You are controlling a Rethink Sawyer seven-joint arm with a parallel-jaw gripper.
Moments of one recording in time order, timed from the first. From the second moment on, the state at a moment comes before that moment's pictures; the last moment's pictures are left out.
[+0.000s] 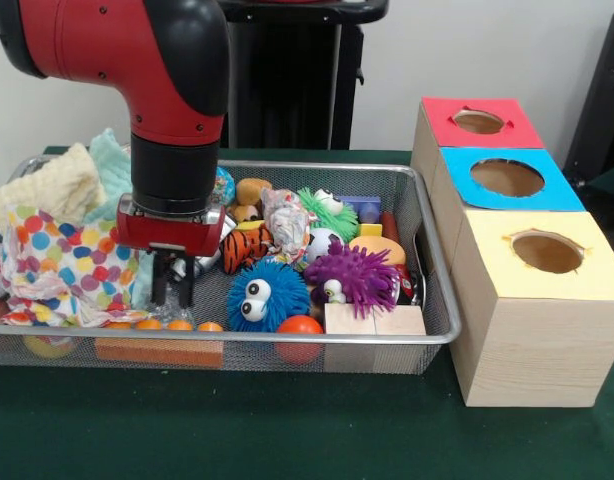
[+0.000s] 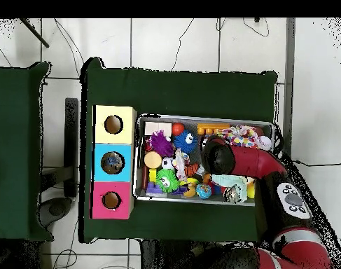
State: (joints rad) arm -0.52 -0.42 0.10 1.50 -0.39 0.30 1.65
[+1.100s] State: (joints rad) arm -0.59 -0.38 0.11 1.47 -0.45 0.28 1.65
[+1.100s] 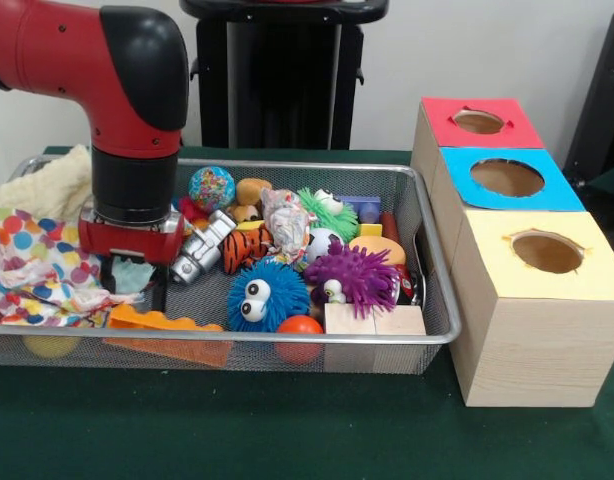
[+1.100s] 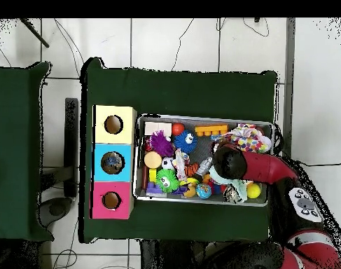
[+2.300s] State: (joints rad) arm -0.62 -0.37 0.15 1.46 -0.45 0.27 1.65
